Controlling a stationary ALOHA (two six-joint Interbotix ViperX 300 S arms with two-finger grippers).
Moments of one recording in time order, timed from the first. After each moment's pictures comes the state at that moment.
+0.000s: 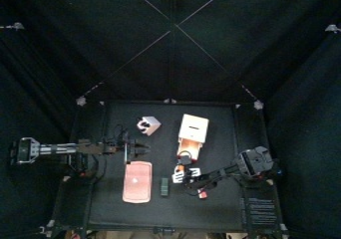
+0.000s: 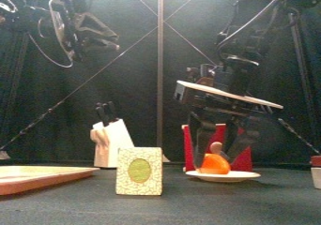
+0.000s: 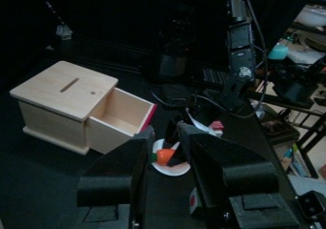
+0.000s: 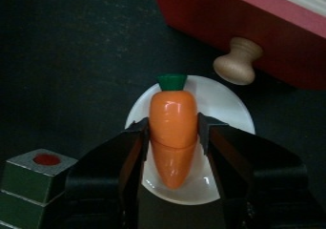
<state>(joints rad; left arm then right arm) 0.21 -0.59 1.01 0.54 -0.34 -0.68 0.27 0.27 0.44 -0.73 0.83 2.12</state>
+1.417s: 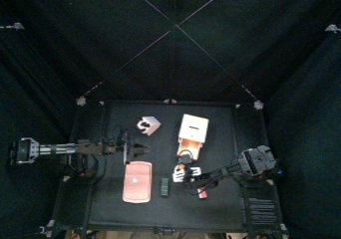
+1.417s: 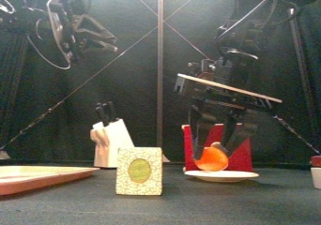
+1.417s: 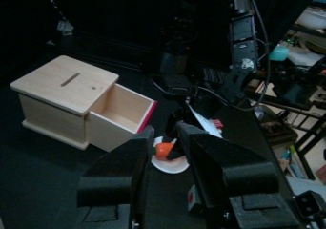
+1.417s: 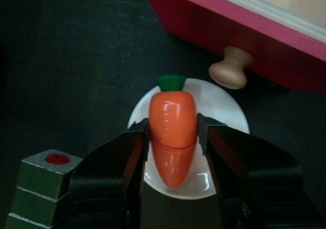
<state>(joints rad) 0.21 -0.61 1.03 0.52 -0.34 -0.68 0.27 0.24 0.44 -0.73 0.85 2.12</state>
